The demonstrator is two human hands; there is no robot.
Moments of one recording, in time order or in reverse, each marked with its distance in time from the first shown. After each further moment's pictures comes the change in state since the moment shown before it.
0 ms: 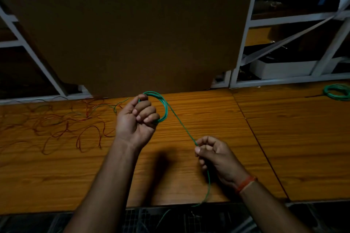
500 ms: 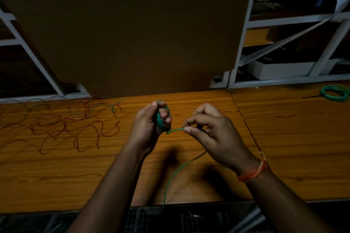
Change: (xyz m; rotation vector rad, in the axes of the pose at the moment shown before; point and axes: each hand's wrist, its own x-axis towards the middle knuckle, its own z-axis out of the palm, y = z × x) left_hand 0.000 -0.040 0.003 0.636 0.095 0.212; right_hand -0.021 -0.097 0.032 -0.884 -0.043 -0.732
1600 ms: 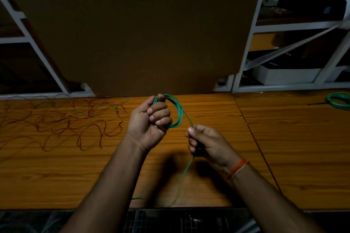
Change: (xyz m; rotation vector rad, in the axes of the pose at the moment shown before) left_hand 0.005 0.026 -0.002 -0.638 -0.190 -0.333; right_hand 0.003 0.052 0.049 0.899 -0.115 0.665
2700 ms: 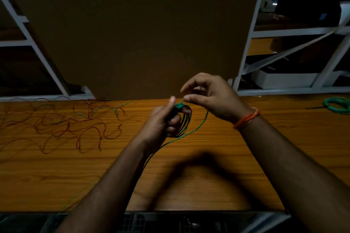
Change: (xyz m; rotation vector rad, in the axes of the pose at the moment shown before) left_hand 0.005 -0.020 0.013 0.896 0.013 0.091; right_hand 0.025 -0.132 -0.002 -0.862 -0.019 -0.542
